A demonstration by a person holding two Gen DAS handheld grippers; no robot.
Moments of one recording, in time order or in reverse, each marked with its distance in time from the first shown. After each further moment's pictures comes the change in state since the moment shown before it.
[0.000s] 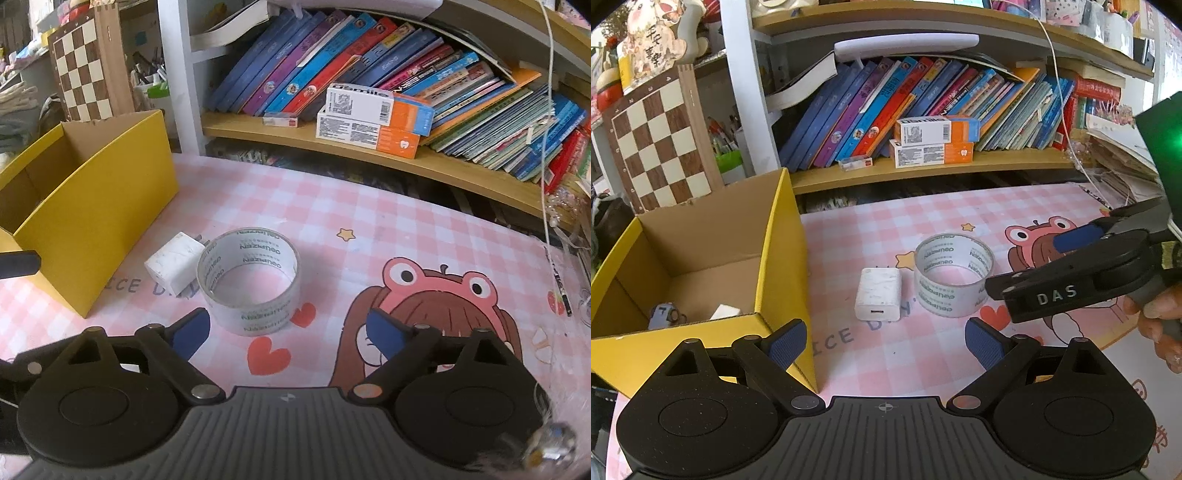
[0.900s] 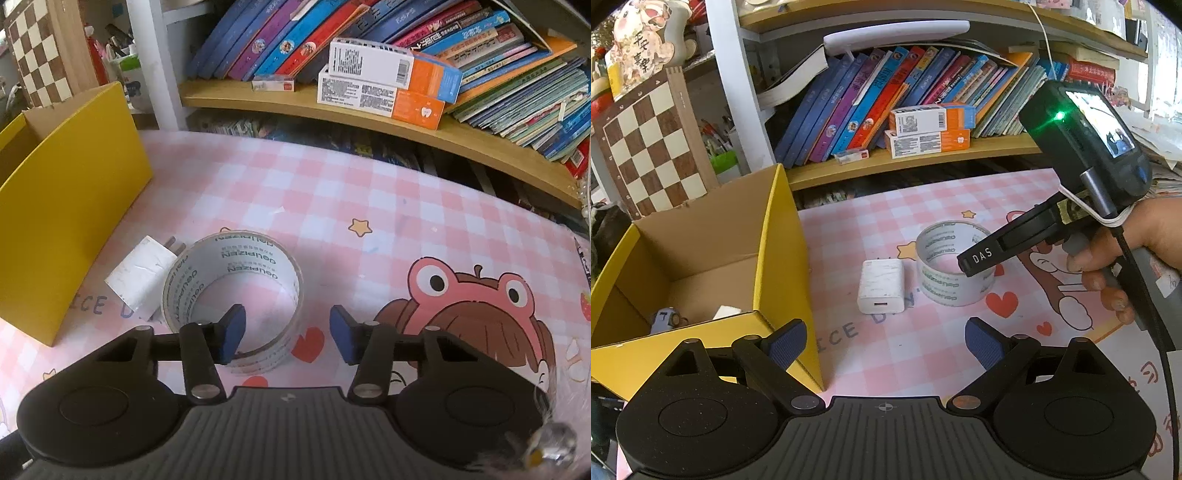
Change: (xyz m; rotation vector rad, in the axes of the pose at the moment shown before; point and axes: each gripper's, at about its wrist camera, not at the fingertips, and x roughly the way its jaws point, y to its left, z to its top) left arm 0.004 0.001 -0.003 0.039 0.021 0.013; right arm 0.065 -0.003 0.025 0.029 0.116 0.001
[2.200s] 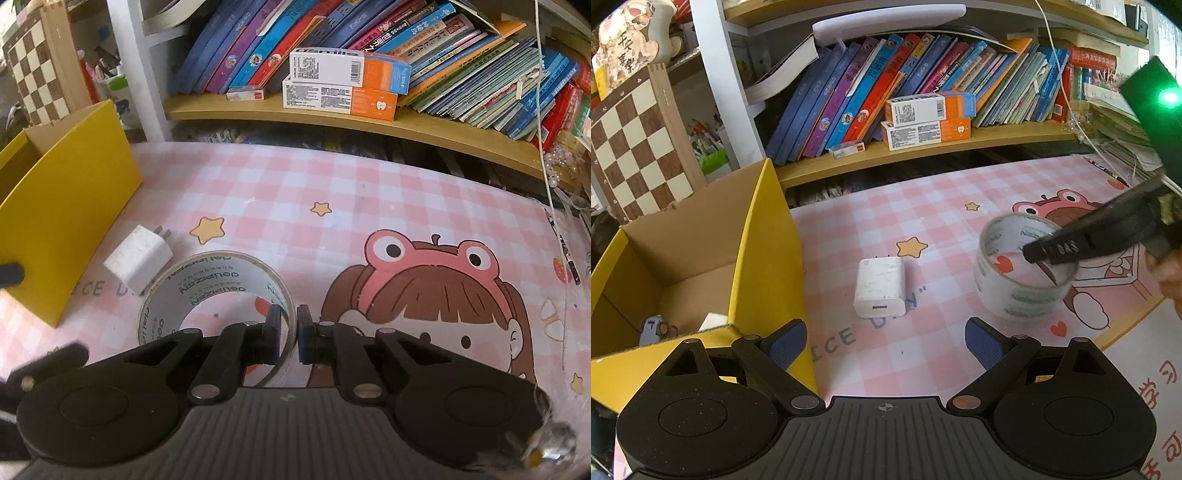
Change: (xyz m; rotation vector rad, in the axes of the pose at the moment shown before) left arm 0.027 -0.005 0.003 0.031 0.006 0.009; right arm -0.037 -0.022 -0.029 0.059 -0.045 -0.021
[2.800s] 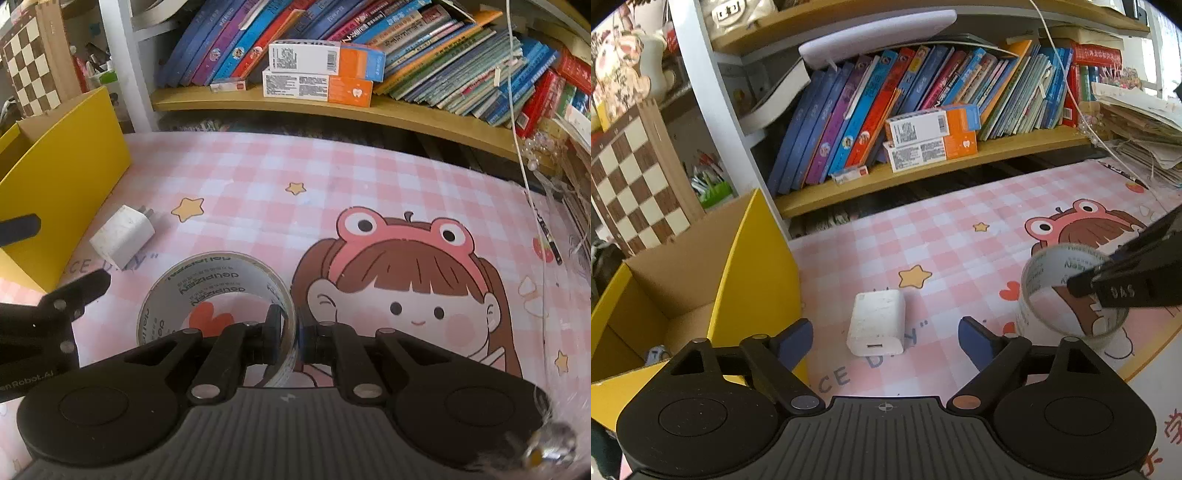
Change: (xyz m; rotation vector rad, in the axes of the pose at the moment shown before) left arm 0.014 -0.032 0.009 0.053 -0.077 0.100; right arm -0.011 -0.015 -0.019 0.012 0.013 -0.026
